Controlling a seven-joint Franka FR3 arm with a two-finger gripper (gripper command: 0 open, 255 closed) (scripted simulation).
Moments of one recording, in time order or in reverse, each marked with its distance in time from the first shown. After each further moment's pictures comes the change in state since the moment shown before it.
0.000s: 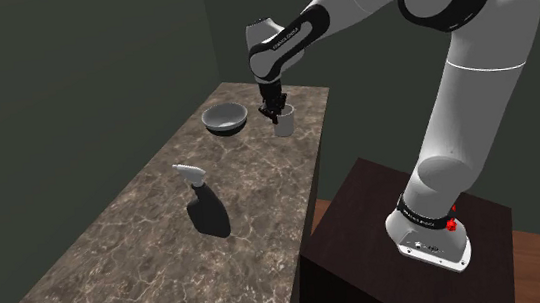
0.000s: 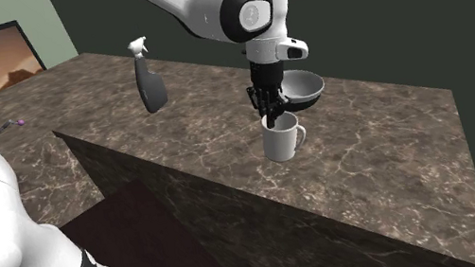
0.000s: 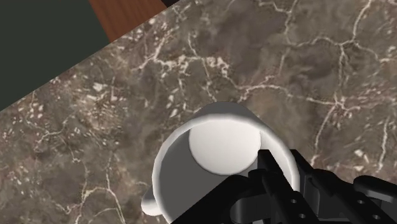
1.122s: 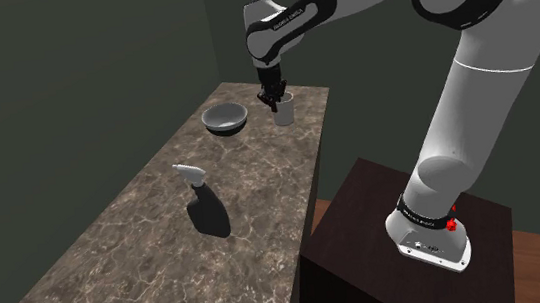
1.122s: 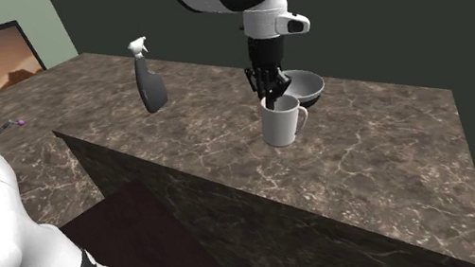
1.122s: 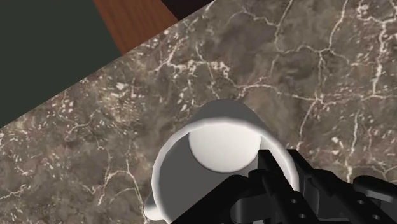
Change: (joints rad) arm 0.001 -0.059 0.001 0.066 0.002 -0.125 -0.007
